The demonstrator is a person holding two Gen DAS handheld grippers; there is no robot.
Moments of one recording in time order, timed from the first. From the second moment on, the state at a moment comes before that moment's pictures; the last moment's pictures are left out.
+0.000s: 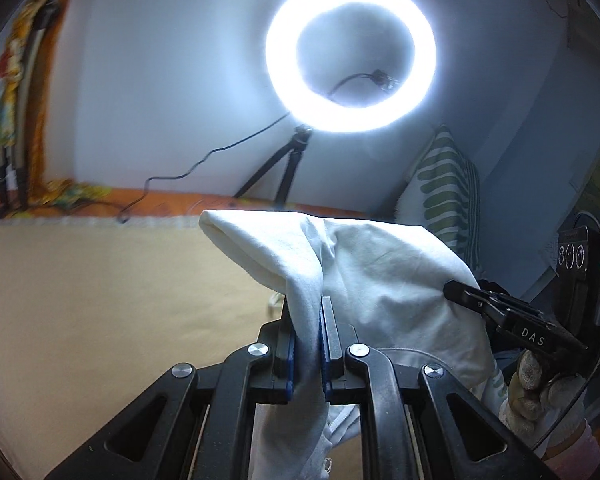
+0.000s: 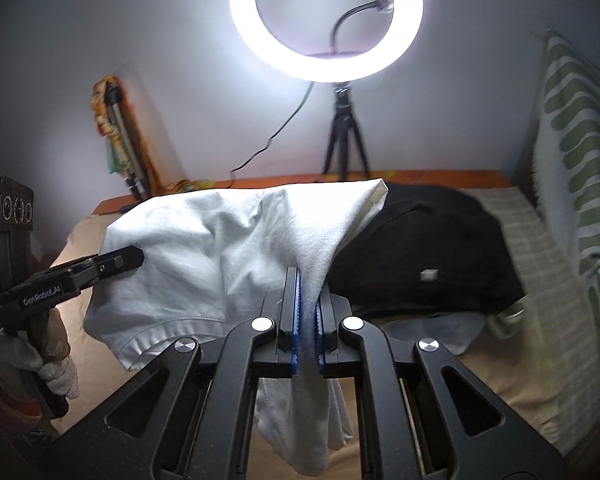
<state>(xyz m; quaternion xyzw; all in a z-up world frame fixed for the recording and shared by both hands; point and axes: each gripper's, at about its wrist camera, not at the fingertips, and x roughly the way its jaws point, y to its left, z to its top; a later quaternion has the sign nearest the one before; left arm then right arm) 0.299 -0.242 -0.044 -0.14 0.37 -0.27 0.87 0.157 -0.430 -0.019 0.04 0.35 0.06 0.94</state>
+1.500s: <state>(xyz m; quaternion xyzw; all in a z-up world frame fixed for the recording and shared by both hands) 0.376 -0.414 -0.052 -0.02 0.32 -0.25 0.91 0.252 -0.604 -0.019 0.00 0.30 -0.12 0.95</state>
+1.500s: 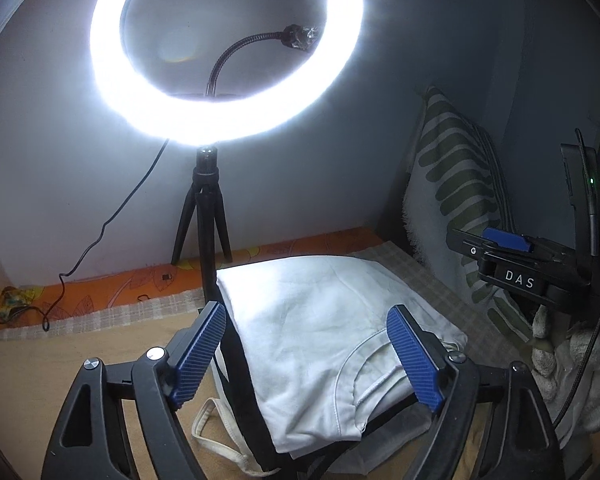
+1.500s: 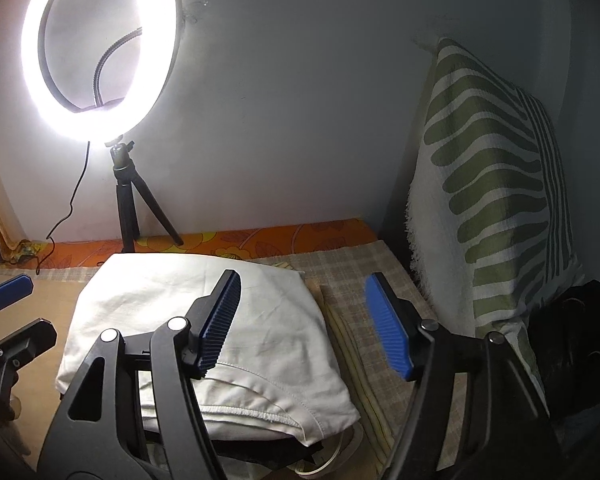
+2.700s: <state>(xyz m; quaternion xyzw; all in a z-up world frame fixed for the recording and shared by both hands) 0.162 -0.297 0.063 -0.02 0.27 -0.24 0.93 0.046 -0.507 0.095 0.03 0.25 -0.12 0.96</state>
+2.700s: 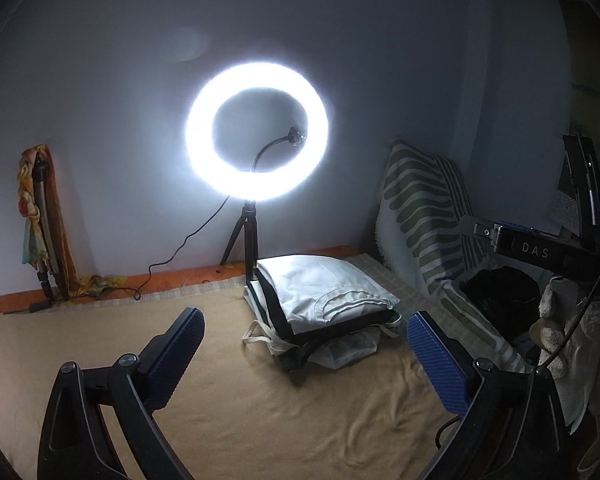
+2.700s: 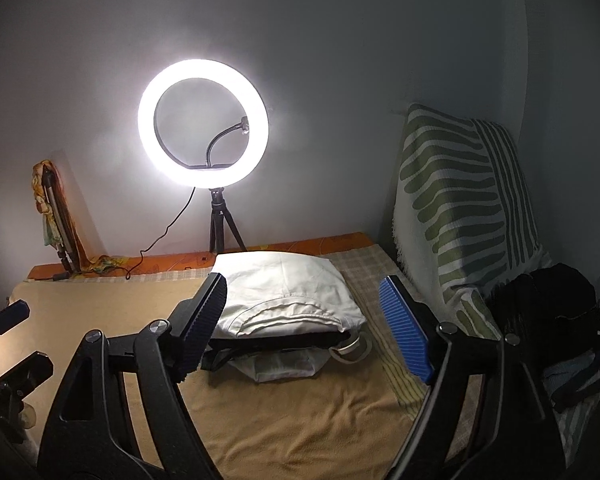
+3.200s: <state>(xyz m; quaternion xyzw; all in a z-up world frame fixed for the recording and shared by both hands) 0.073 -0.247 0.016 0.03 0.28 -0.24 0.93 -0.018 -0.448 0.030 0.04 0.28 -0.10 0.95</state>
